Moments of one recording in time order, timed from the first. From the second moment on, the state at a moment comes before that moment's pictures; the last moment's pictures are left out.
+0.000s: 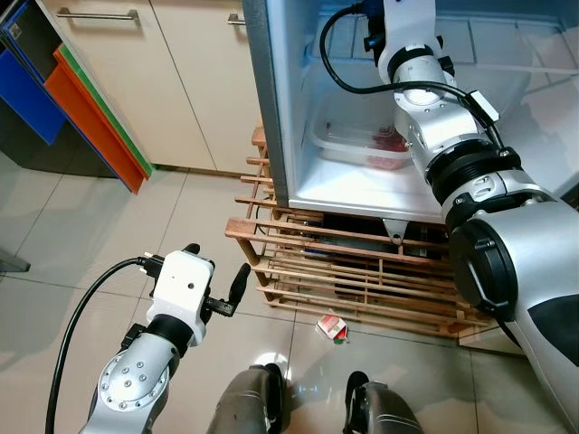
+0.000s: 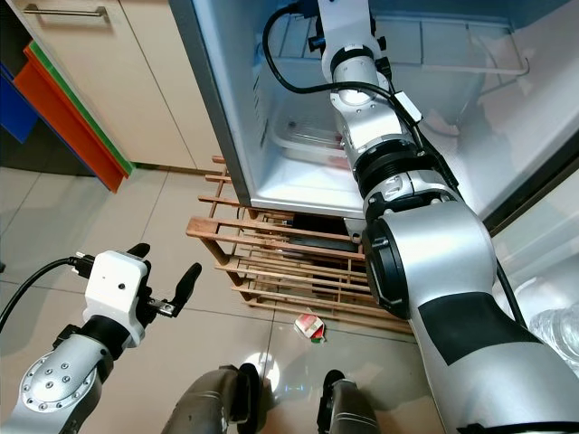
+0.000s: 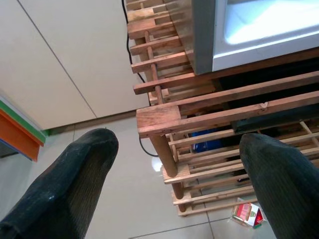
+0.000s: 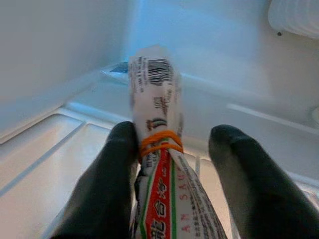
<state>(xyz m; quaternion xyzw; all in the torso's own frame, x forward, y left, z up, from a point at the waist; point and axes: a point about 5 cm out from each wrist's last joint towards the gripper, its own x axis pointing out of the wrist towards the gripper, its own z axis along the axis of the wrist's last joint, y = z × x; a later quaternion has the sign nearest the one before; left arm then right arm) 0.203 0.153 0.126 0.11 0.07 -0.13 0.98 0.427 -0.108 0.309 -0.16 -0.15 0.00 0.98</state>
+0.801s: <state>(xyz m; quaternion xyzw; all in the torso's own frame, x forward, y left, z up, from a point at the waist) 0.200 0.152 0.123 0.10 0.08 -0.13 0.98 0.429 -0.118 0.317 0.01 -0.12 0.01 0.99</state>
